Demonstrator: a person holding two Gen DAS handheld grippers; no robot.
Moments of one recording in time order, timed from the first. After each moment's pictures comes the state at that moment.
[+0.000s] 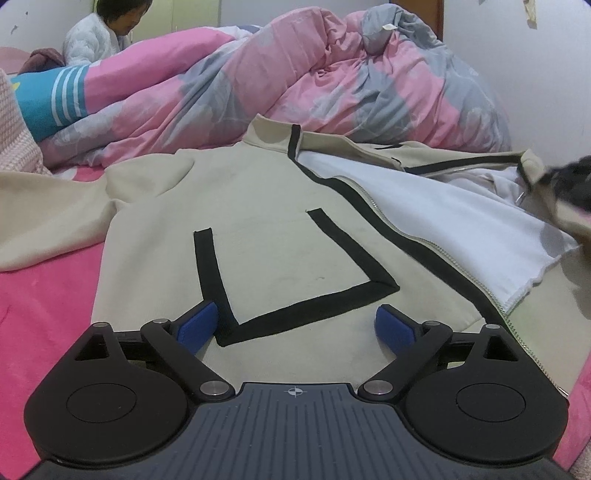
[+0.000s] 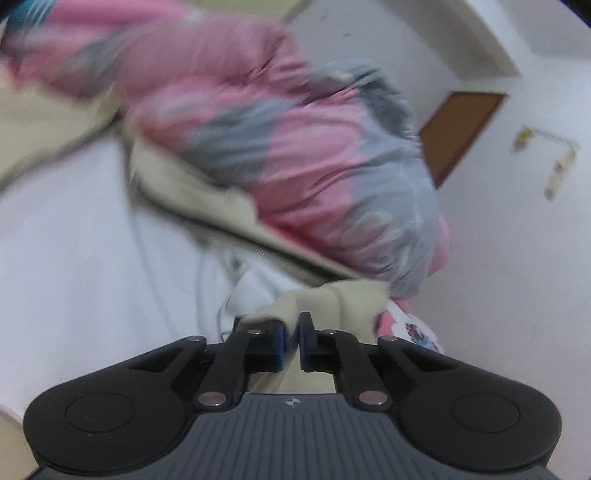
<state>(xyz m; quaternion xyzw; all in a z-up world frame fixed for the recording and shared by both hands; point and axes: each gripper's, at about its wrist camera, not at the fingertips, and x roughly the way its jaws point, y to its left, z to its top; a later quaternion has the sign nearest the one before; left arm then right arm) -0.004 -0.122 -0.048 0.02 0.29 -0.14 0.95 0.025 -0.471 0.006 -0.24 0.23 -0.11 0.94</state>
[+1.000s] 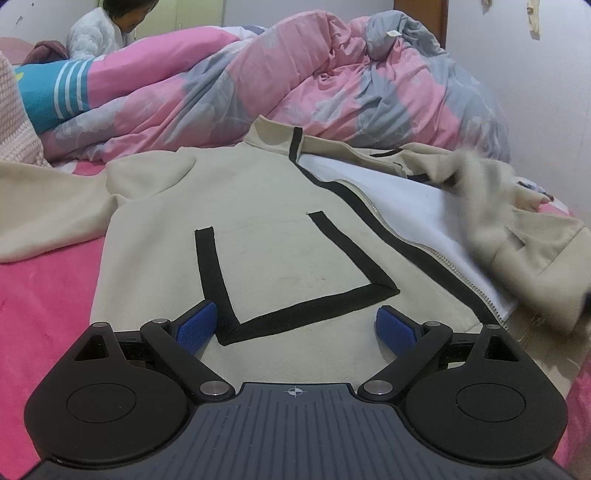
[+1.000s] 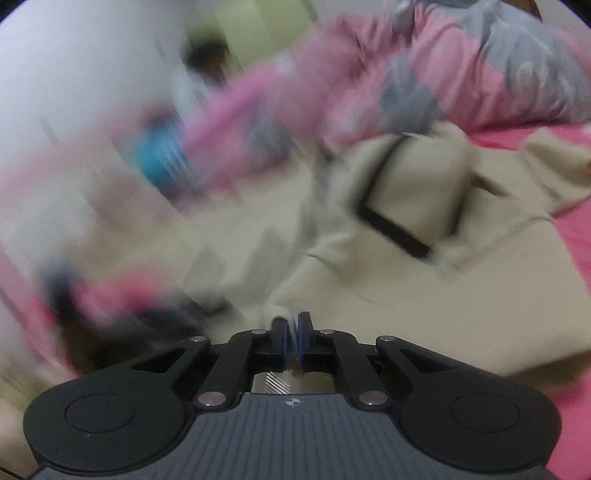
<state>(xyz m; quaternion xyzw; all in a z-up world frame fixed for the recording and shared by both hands) -0.004 -0.117 -0.049 0.00 0.29 -0.14 0.95 -0.081 -0.422 0.014 0.13 0.31 0.20 0.92</state>
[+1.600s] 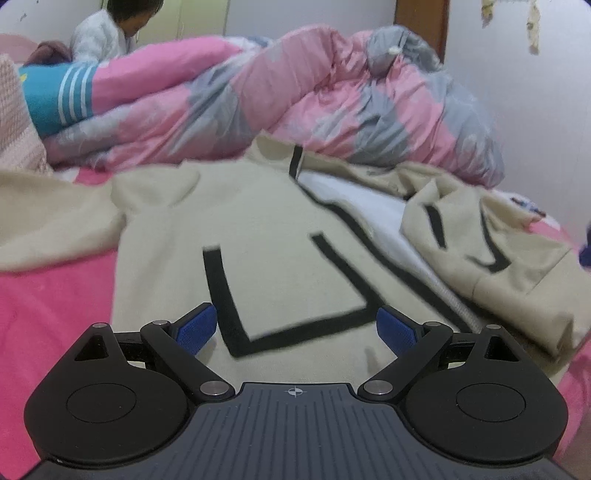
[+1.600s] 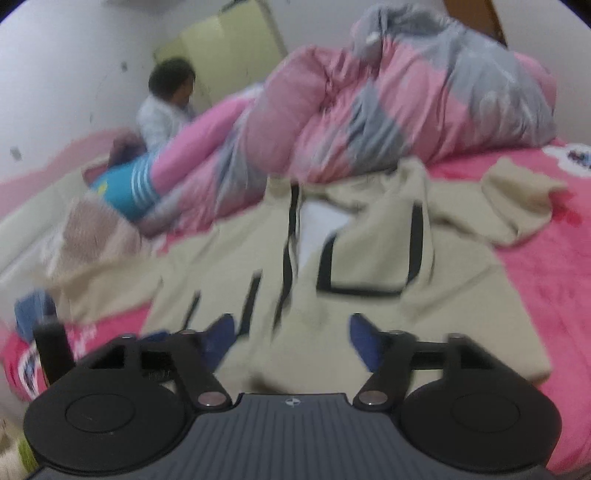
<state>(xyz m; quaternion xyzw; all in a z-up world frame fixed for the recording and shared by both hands) -0.008 -0.106 -0.022 -0.01 0.27 -0.16 0.95 -0.083 -0.420 0.059 0.15 0.28 0.13 0.94</state>
